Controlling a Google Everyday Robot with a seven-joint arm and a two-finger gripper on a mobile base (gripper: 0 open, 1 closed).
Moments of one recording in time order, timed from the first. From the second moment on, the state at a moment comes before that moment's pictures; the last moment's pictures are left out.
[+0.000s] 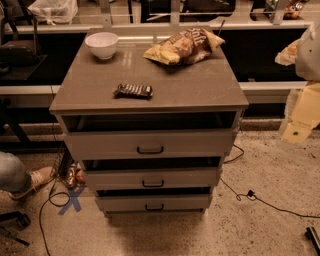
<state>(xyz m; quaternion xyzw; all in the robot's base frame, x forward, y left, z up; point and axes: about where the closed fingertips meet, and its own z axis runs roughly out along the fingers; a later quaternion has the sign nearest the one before) 0.438 -0.217 0.976 -0.60 0.78 -0.03 0.16</state>
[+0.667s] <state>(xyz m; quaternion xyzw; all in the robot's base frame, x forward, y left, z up) 0.438 -0.219 0.976 -0.60 0.78 -0.03 0.16</state>
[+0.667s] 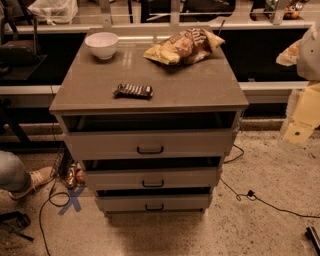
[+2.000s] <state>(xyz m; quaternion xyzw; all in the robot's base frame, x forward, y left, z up) 0.381 -0.231 0.714 -0.66 0.73 0.17 0.05</state>
